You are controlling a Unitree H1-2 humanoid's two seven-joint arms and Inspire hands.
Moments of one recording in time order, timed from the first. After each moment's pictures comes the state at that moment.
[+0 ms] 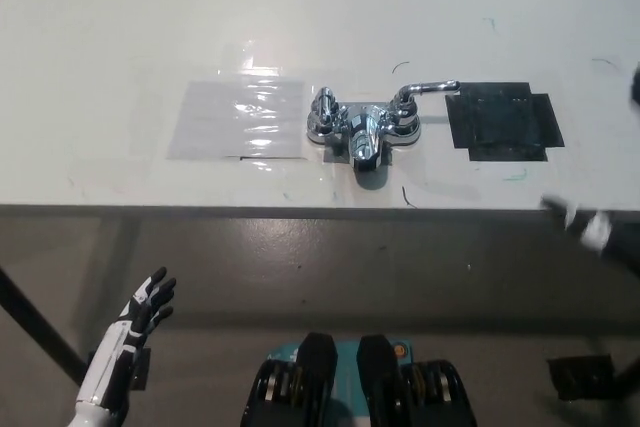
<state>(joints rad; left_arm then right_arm) 0.06 0.21 0.01 0.03 -0.02 -0.20 -0.11 -0.28 -0.31 -0.04 -0.30 0.09 -0.18 0.03</state>
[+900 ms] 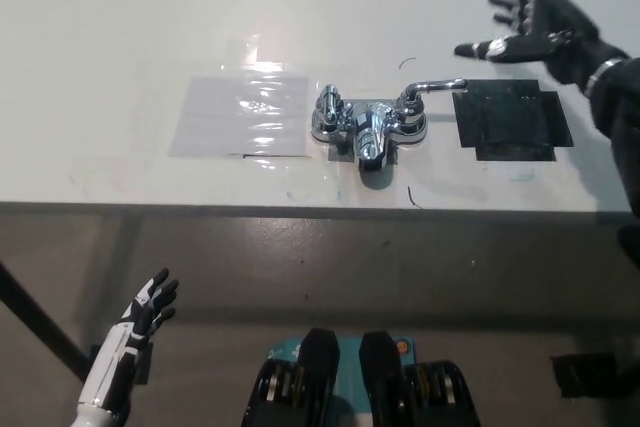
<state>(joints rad) 0.06 0.21 0.00 0.03 -0.02 -0.20 -0.11 -1.07 -0.32 0.09 1.03 0.19 0.06 0.33</state>
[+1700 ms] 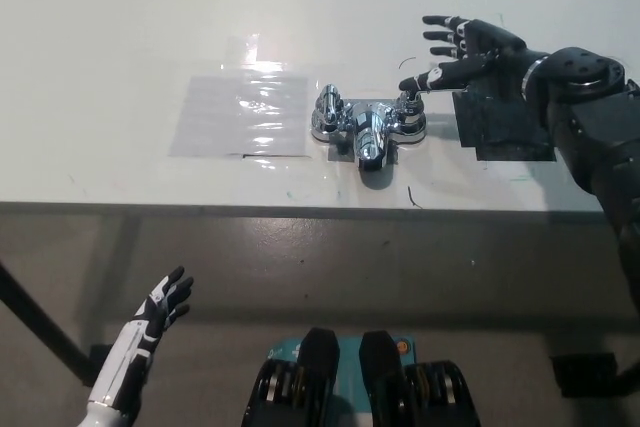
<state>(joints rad) 0.05 0.21 -0.02 0.03 -0.02 -0.23 -0.13 -1.25 -0.22 0.12 1.39 0.09 0.05 0.37</state>
